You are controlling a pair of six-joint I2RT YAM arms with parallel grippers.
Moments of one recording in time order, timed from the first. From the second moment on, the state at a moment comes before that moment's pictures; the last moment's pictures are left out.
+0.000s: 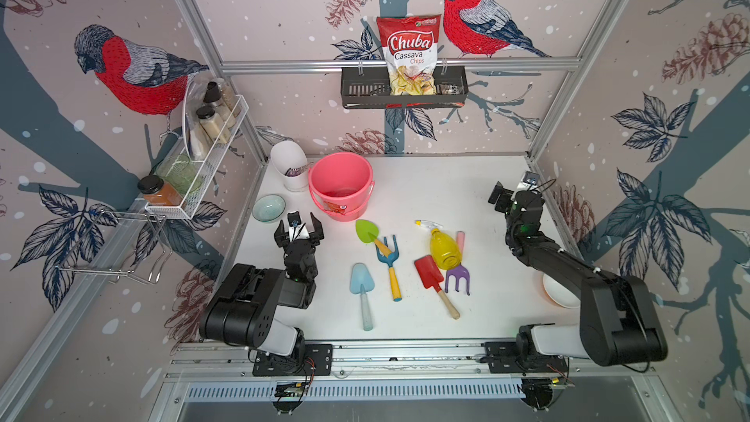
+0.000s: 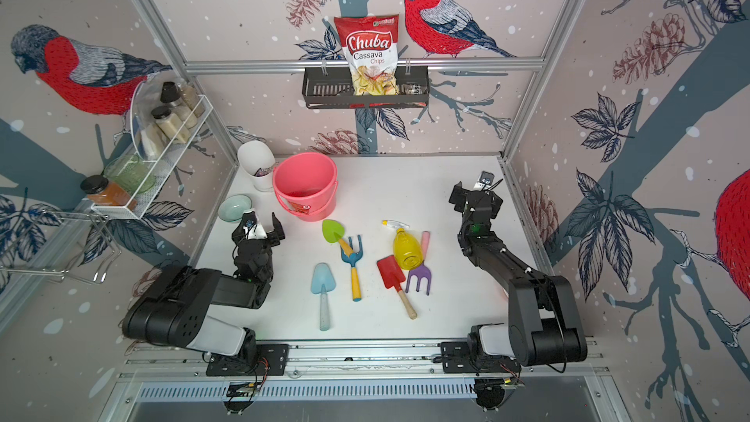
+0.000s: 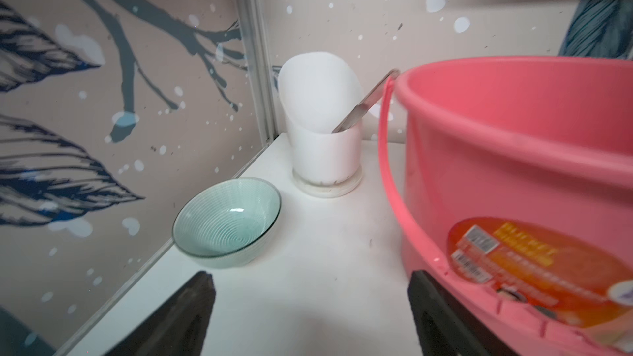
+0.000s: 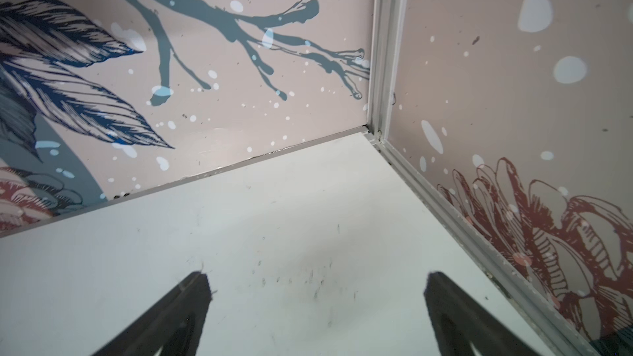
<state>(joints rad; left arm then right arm) -0.19 1.43 0.23 1.18 -0.46 0.05 0.17 1.36 0.66 0.44 0.37 0.14</state>
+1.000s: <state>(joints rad) -0.26 1.19 0.67 -0.05 0.06 -0.27 0.43 1.80 1.30 -0.61 -0.07 0.18</state>
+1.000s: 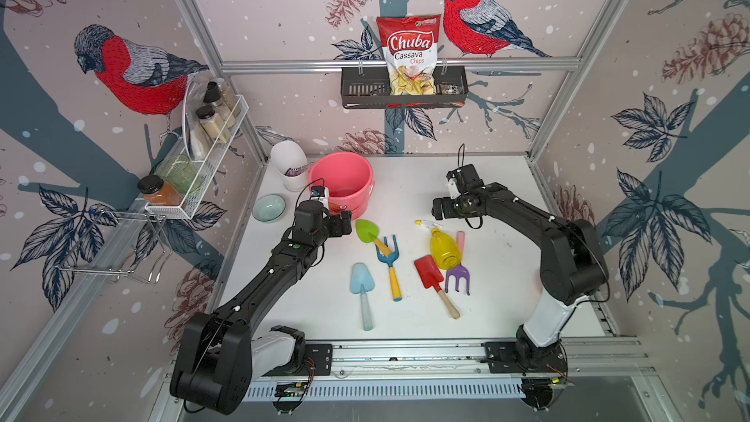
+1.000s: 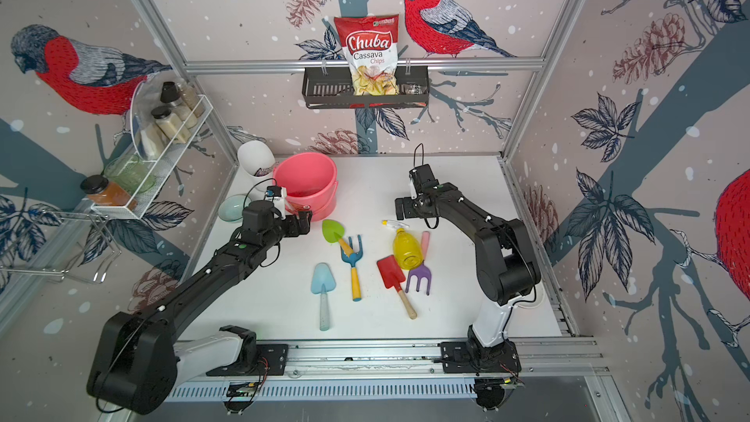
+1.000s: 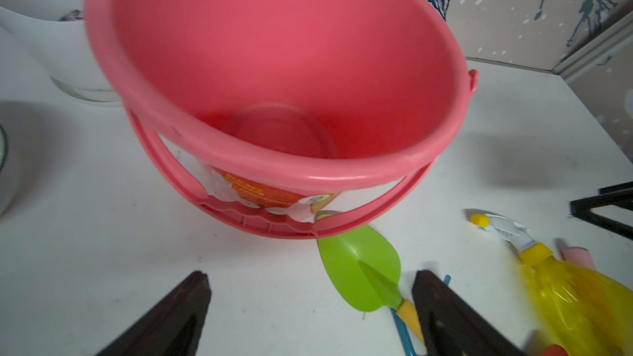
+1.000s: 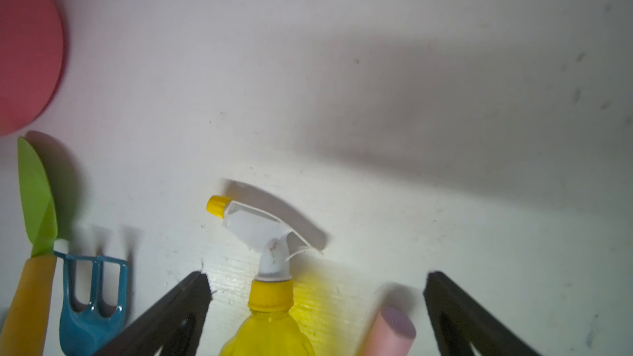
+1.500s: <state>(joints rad) -0.26 1.19 0.68 -0.13 0.18 -0.26 0.48 1.92 1.40 -0.76 -0.13 0.19</state>
